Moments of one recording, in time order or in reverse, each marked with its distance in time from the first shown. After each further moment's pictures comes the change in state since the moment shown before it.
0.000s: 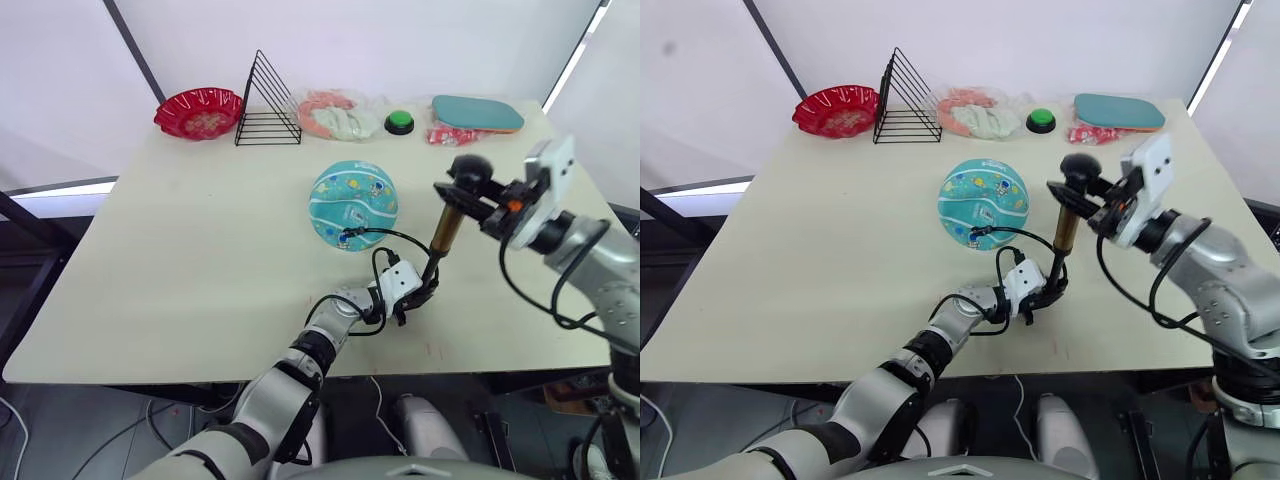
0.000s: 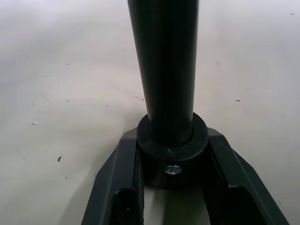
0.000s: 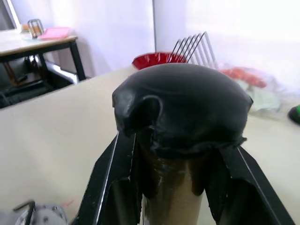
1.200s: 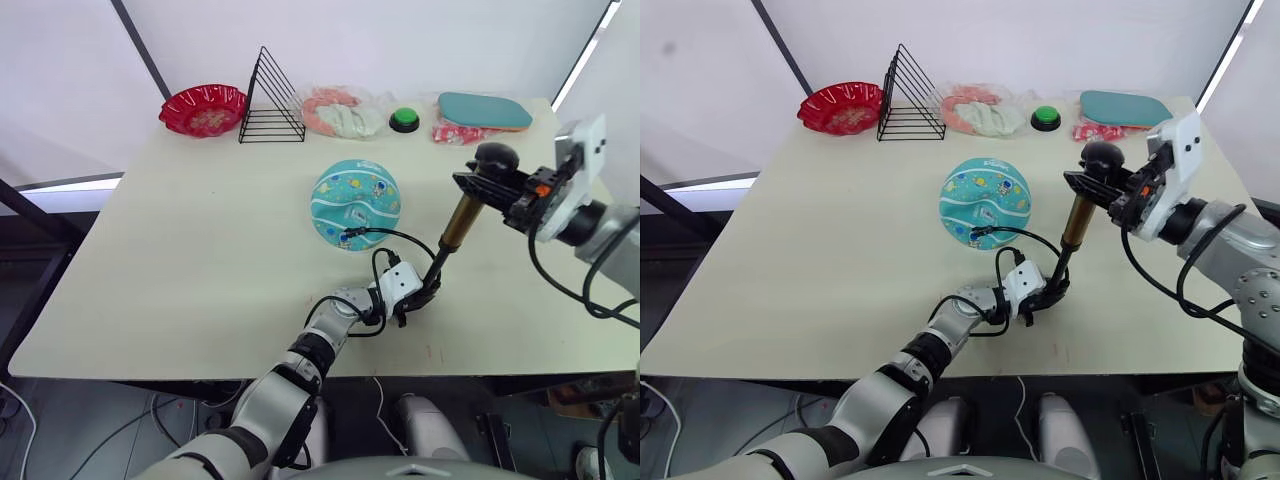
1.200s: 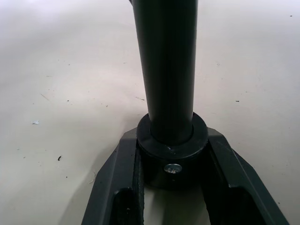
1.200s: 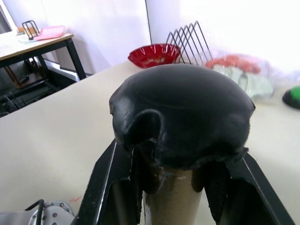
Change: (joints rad) left arm 0.023 0.002 -0.003 -0.046 -0.001 -0.003 -0.032; right arm -0.136 -0.133 -0.248 -0.137 0.278 0.342 -0.129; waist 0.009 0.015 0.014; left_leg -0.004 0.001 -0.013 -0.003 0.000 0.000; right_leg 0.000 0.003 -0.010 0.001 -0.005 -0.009
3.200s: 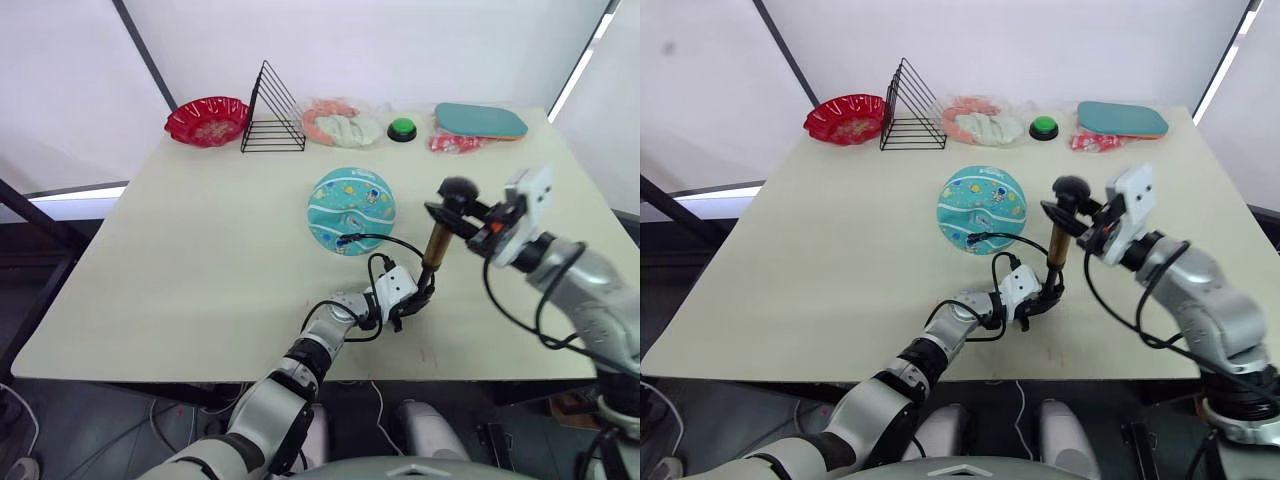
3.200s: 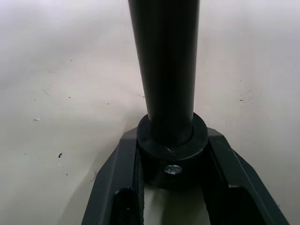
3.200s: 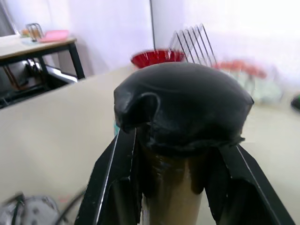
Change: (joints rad) left arm 0.036 0.017 0.003 -0.036 0.000 0.042 0.000; right arm 0.216 0.179 0.318 0.168 -0.321 -0.446 0.065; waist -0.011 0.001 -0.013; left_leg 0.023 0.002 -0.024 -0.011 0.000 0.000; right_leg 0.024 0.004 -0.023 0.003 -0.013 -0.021
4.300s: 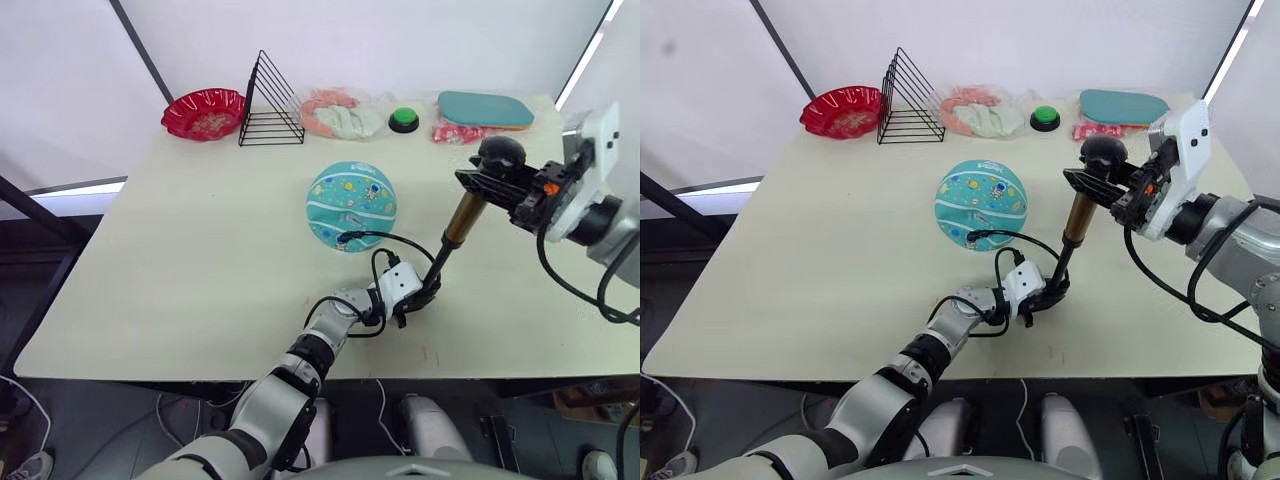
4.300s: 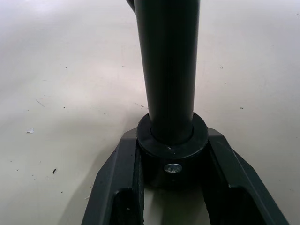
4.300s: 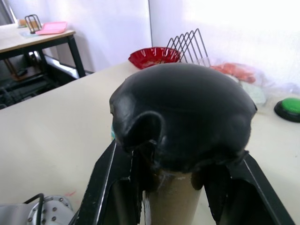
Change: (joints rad) left arm -0.021 -0.014 -0.002 0.010 0.000 -0.028 -0.013; right arm -0.141 -0.208 -0.290 -0.229 0.332 0.353 -0.116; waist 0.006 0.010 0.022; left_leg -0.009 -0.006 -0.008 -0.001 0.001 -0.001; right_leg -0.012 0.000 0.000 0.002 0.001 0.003
